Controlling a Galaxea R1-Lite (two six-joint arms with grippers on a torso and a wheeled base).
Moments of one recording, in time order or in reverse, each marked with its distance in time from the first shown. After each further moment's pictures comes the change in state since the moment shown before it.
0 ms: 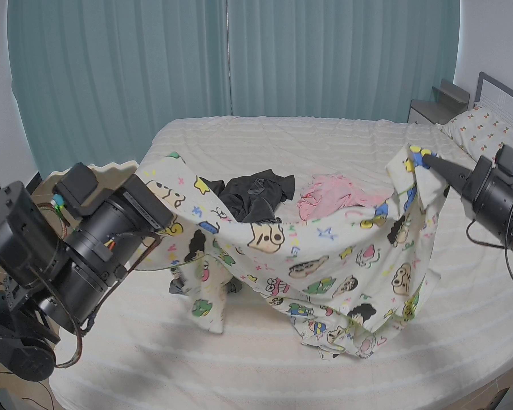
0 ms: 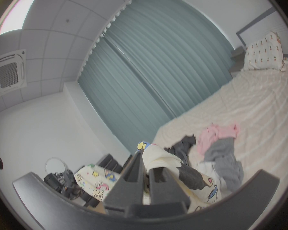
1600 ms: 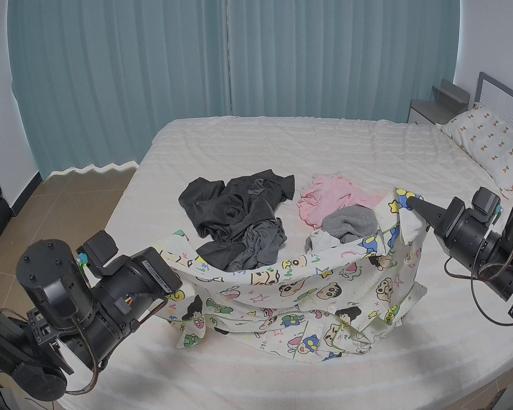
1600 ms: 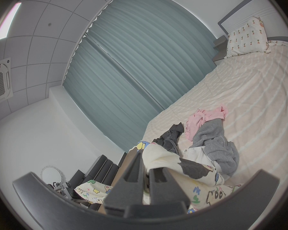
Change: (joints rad) left arm -0.011 0.103 0.198 0.011 0.046 -0.166; right arm 0.008 0.151 0.205 -0.194 -0.053 0.102
